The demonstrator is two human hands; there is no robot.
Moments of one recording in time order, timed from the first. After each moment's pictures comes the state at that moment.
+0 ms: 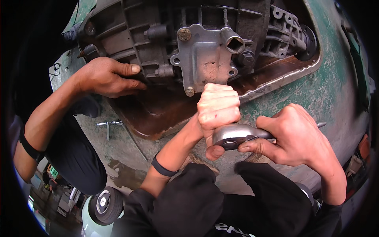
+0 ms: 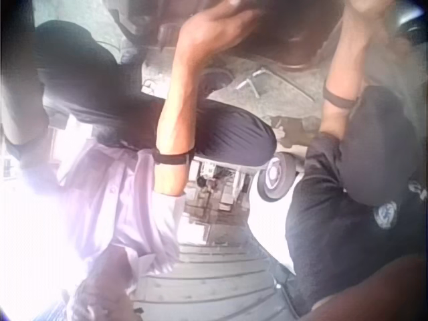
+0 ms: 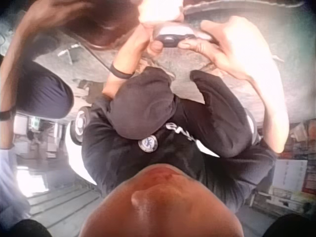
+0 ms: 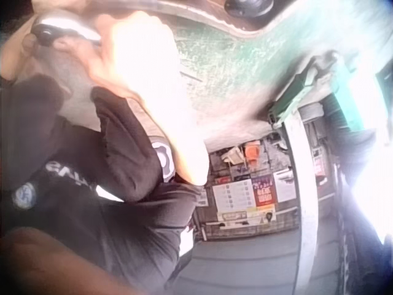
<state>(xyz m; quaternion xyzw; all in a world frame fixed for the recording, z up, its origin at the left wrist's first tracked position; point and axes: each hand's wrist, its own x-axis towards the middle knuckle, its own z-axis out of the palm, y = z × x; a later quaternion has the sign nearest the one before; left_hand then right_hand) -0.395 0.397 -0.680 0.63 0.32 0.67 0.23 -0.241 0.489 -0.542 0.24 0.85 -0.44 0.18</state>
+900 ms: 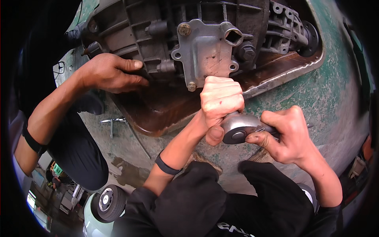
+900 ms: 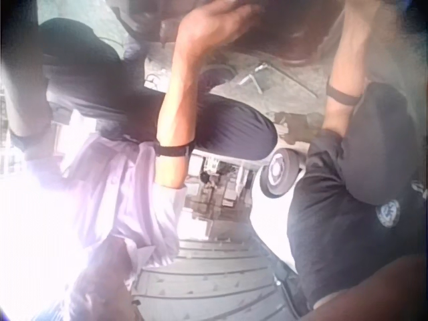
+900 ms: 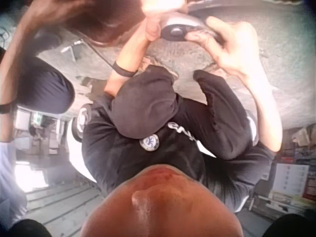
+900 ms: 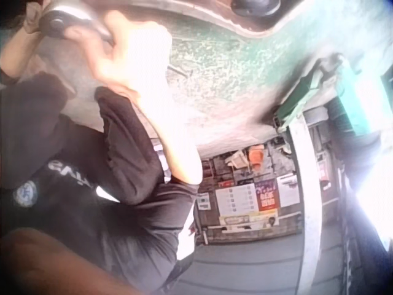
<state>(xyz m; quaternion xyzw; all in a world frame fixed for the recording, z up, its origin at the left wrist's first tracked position) -0.402 0.397 -0.675 0.57 0.36 0.69 0.28 -0.234 0.459 -0.565 0.31 0.82 -0.47 0.00</state>
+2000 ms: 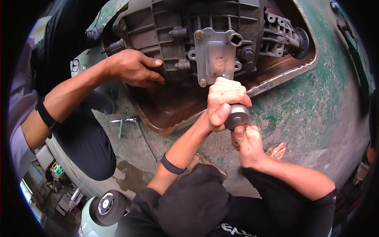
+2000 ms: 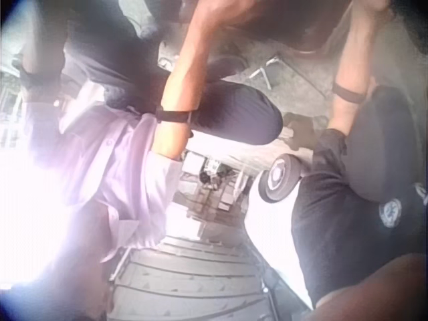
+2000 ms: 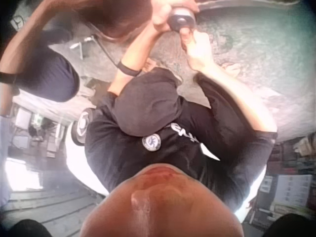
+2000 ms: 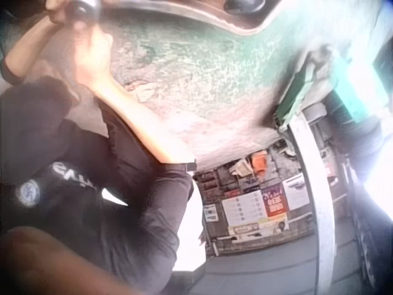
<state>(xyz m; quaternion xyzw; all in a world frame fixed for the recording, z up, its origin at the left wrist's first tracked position) -0.407 0.385 -0.655 0.53 0.35 0.68 0.38 -0.263 0.357 -0.589 0.47 0.54 -0.69 -0.09</state>
